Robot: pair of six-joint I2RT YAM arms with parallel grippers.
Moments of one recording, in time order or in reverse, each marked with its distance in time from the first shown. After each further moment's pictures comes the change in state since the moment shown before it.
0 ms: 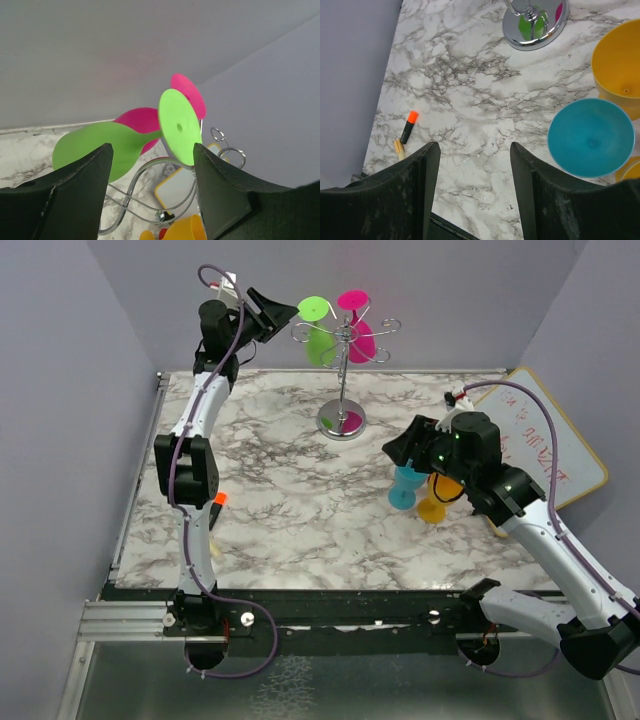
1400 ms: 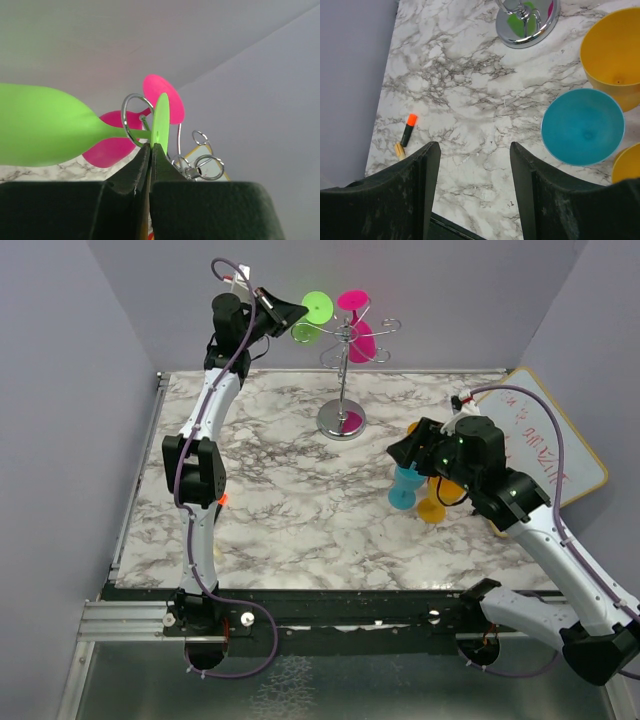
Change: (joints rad) left arm -0.062 0.028 0.117 -0.070 -0.036 -0.002; right arm 0.000 -0.031 -0.014 -0.026 0.029 0.036
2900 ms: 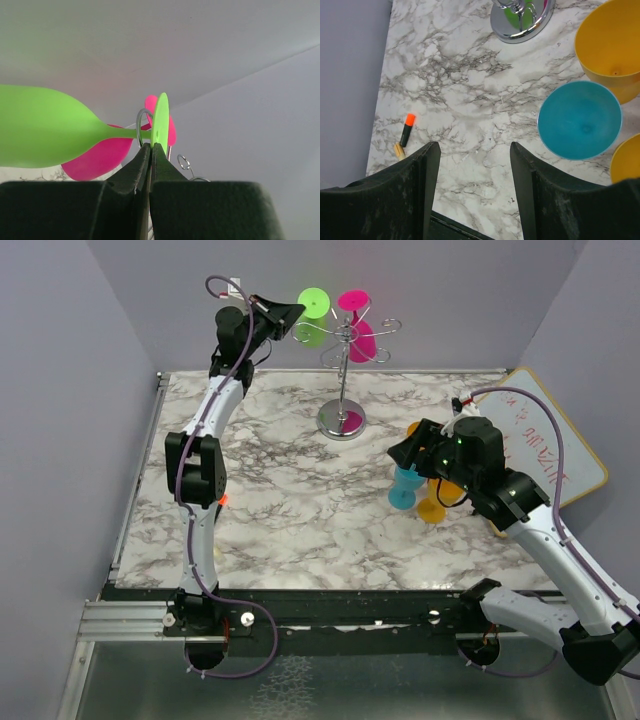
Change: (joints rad) left arm 0.001 0.006 -0.114 0.204 -0.112 -0.260; right arm 0.000 -0.002 -0.003 -0.022 0.017 0.029
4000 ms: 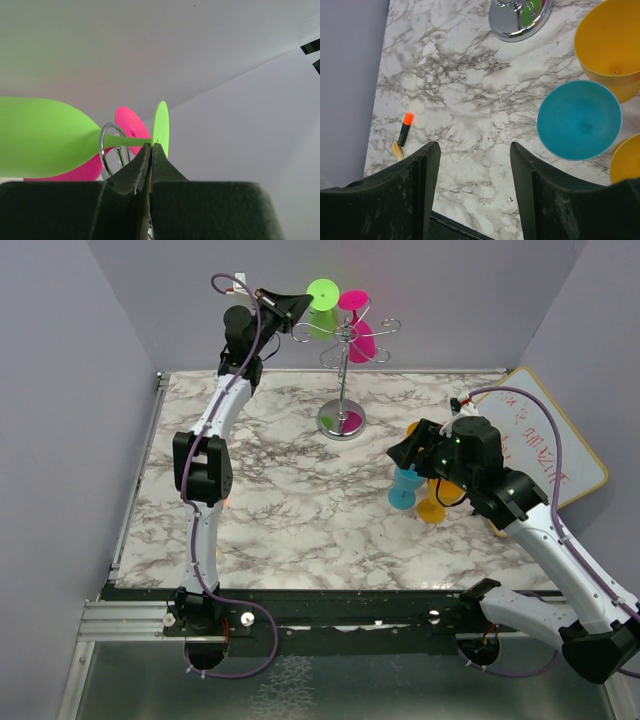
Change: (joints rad) left arm -0.038 0.043 0.073 0.073 -0.060 -0.064; right arm 0.000 0.008 0.000 -0.002 0.000 -0.004
